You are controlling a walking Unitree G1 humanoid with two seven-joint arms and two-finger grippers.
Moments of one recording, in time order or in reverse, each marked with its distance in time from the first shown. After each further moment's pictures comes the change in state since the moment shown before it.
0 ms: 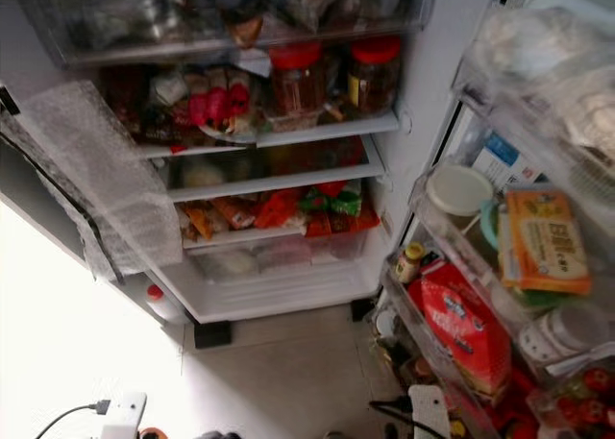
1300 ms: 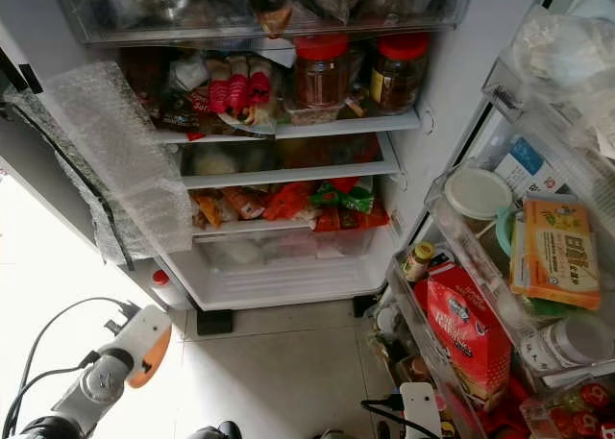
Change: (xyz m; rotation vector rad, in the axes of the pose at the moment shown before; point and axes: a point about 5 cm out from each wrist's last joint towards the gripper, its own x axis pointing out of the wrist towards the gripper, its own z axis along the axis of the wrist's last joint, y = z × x) left arm -0.012 0.011 0.131 0.373 -0.603 0.139; right arm 0.000 0.005 -0.002 -0.032 0.006 0.010
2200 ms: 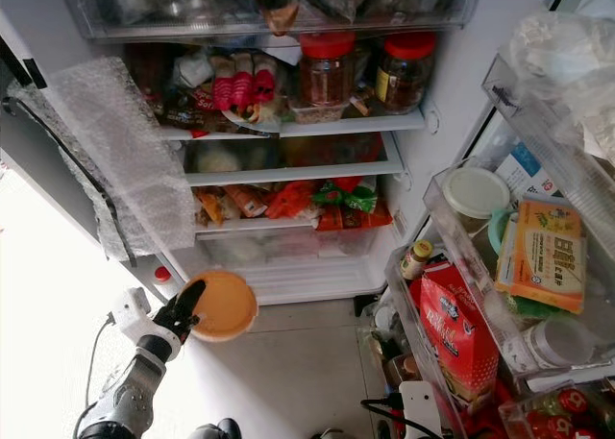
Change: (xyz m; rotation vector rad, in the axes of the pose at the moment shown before) left arm -0.007 -0.037 0.043 -1.261 -0.220 -0.270; right arm 0.000 0.000 0.003 -0.015 -0.005 0.006
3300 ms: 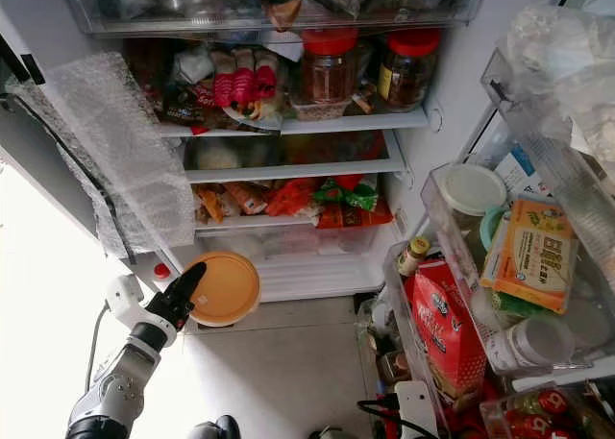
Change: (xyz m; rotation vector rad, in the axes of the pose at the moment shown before) left arm 0.001 -0.003 0.018 0.009 -0.009 -0.053; right arm -0.001 0.002 -0.005 -0.007 0.011 0.015
